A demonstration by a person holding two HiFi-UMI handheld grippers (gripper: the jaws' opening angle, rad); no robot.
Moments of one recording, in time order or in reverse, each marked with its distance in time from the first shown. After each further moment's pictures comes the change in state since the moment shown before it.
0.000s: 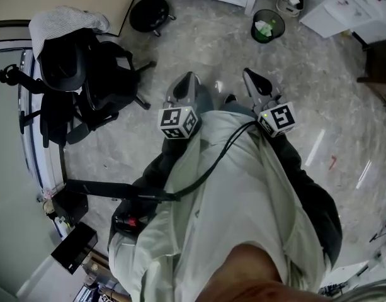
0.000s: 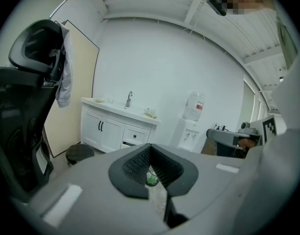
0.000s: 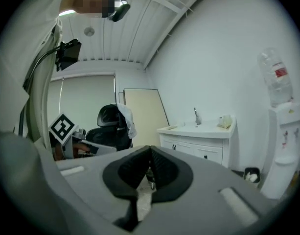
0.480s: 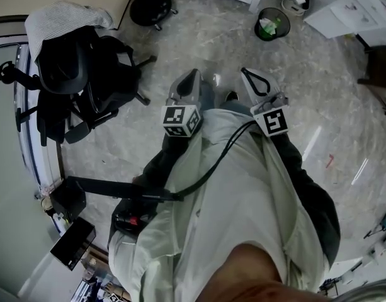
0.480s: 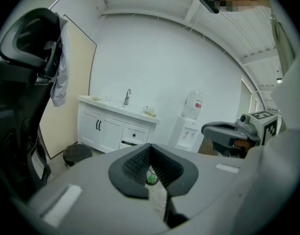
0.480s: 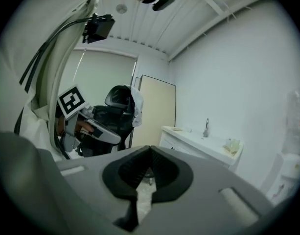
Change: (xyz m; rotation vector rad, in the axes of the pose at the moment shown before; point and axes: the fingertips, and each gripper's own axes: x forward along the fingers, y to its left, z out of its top) left arm 0.017 0.028 0.001 0.007 0.028 -0.044; right arm 0.051 0.026 0.003 -0.349 0.106 0.038
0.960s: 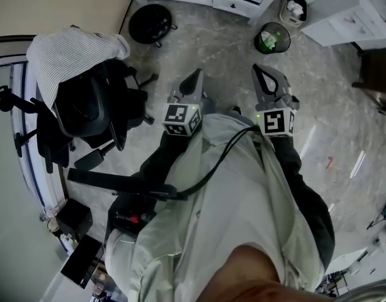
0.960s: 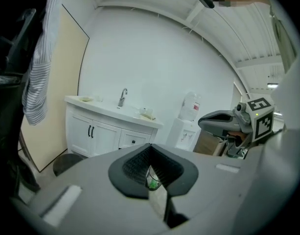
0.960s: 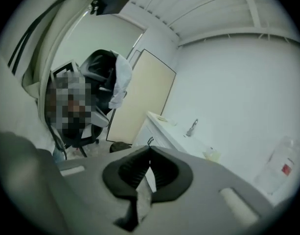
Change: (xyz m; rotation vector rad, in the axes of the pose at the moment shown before) left arm 0.073 0.091 0.058 0.027 0.024 -0.132; right arm 0.107 -0.063 0.027 -0.234 0.270 -0.196
